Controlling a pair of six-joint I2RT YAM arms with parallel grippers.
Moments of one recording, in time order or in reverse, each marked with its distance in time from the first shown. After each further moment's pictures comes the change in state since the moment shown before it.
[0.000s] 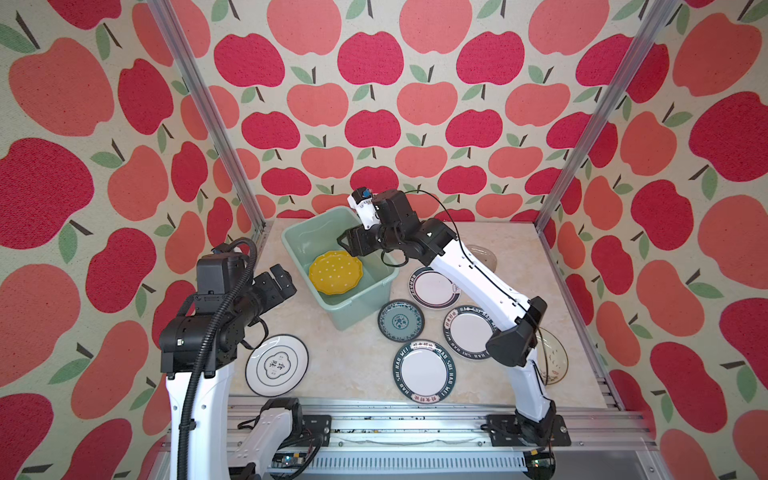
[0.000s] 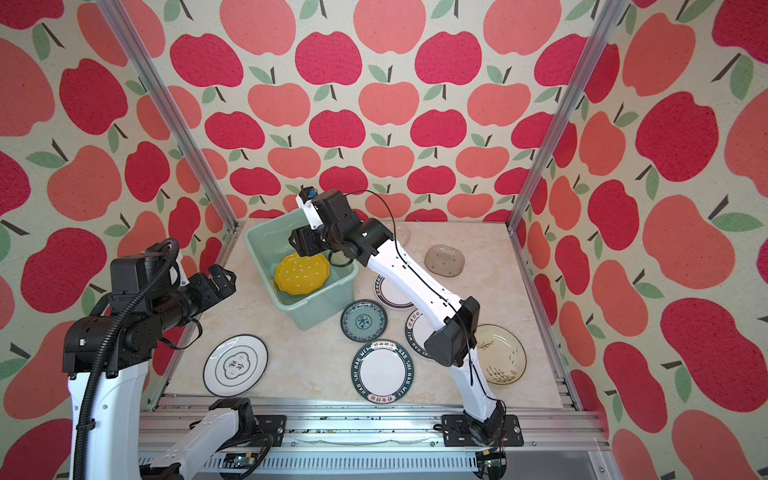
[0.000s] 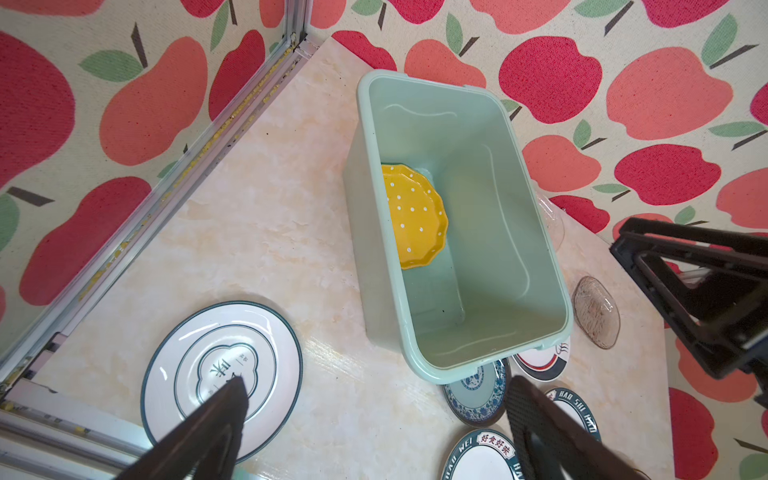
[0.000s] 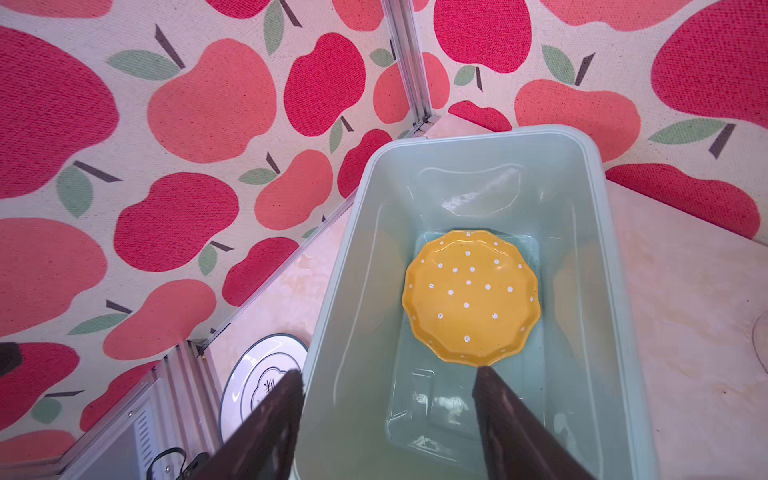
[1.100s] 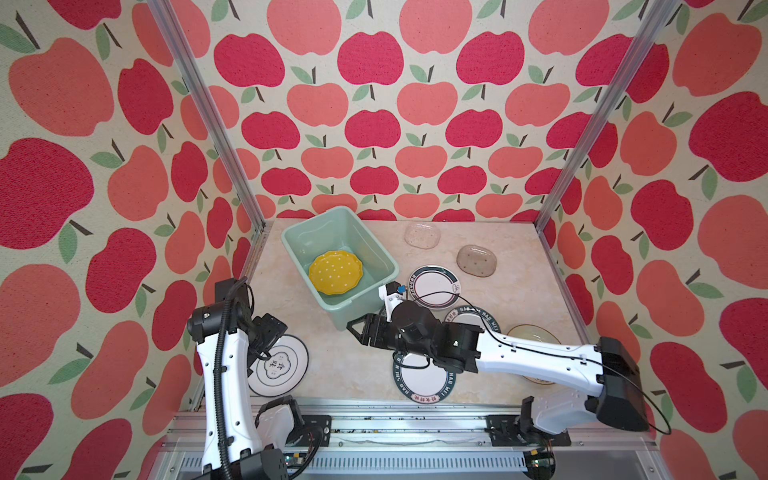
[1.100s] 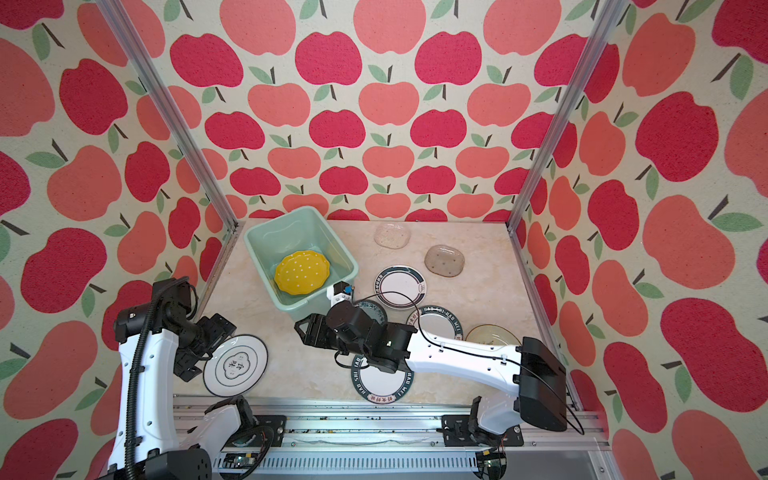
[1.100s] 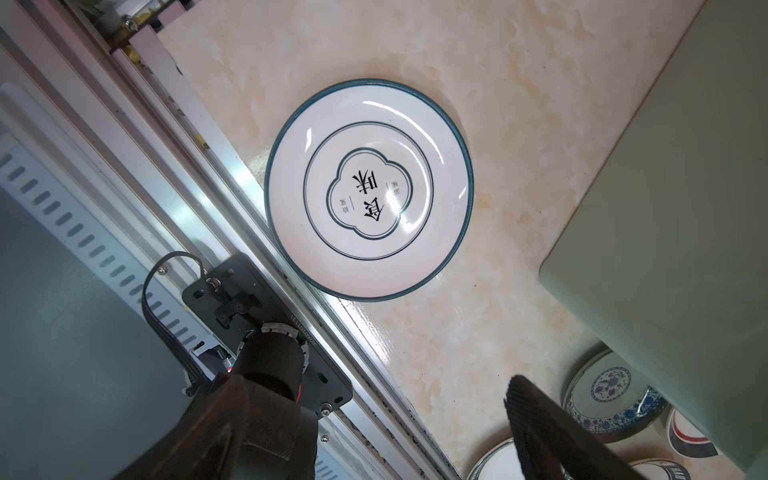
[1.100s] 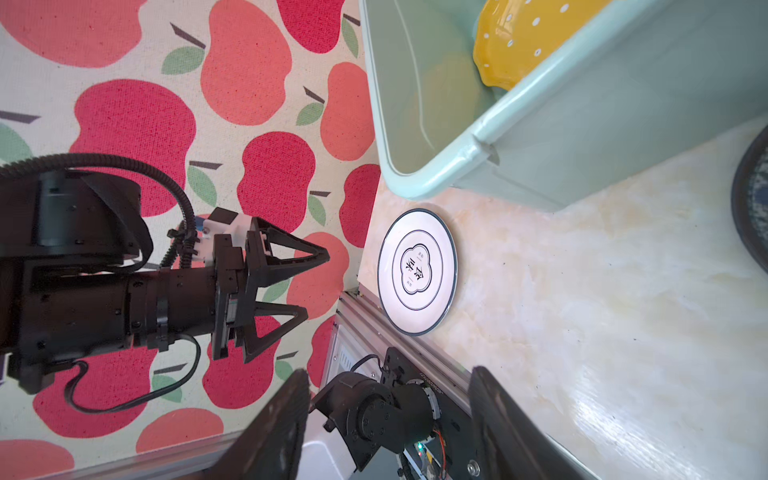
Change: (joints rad) left arm 0.342 0.045 -0.433 -0.200 0.004 -0.128; right arm 0.382 -0.621 -1.250 0.703 0.251 0.909
